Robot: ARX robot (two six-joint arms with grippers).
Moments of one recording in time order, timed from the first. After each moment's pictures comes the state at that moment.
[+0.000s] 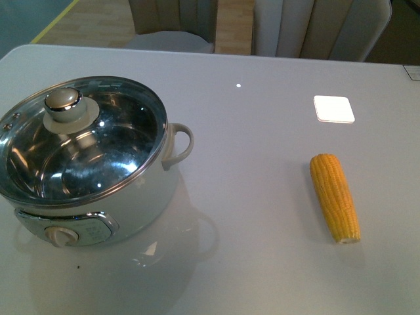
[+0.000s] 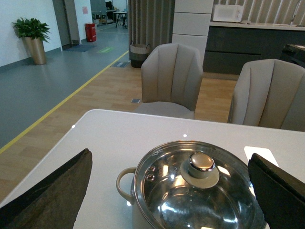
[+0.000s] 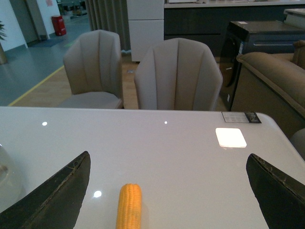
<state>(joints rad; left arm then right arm) 0.00 0.14 0.11 -0.23 0.01 -0.05 0.00 0.01 0.02 0.00 0.00 0.00</state>
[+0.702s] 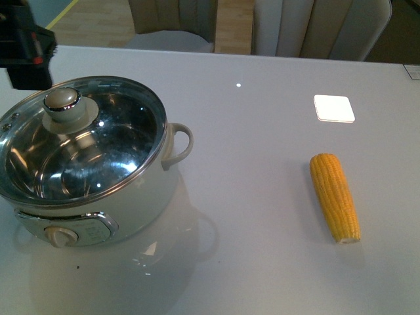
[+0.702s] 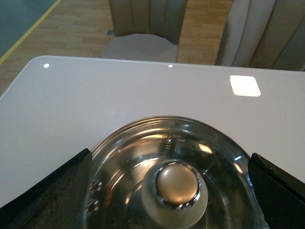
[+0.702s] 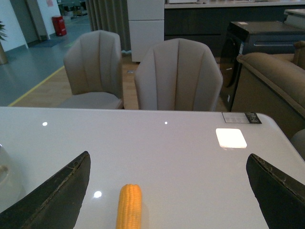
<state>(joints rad) -0.16 1.54 0.48 0.73 -0.05 -0.04 0.00 0.01 0.02 0.00 0.00 0.00</state>
